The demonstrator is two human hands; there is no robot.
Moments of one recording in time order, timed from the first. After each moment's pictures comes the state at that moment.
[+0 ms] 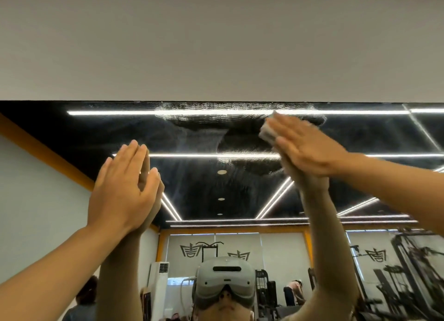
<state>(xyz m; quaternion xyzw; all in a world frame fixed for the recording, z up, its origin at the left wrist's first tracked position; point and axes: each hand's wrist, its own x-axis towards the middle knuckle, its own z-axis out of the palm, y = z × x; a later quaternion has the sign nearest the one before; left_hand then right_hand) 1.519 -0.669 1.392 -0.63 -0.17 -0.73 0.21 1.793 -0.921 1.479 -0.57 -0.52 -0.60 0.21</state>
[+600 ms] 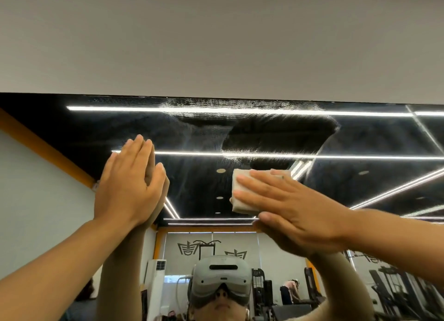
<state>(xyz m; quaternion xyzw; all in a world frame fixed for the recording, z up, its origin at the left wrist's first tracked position) 1.519 -0.670 1.391 -0.63 -0.17 -0.73 0.21 1.752 -0.905 1.375 -0.50 -0.67 -0.54 0.05</state>
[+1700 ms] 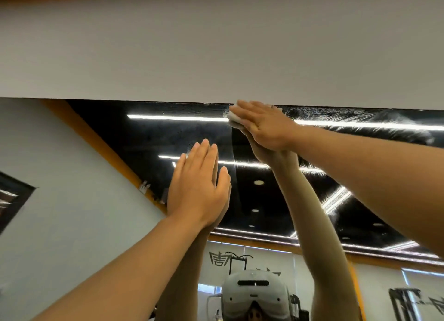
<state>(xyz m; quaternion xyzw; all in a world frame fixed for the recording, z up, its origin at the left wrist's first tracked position) 1.519 -0.676 1.391 -0.64 -0.17 -0.73 0.18 1.634 -0.800 1.543 -0.49 -0.60 -0.61 0.14</state>
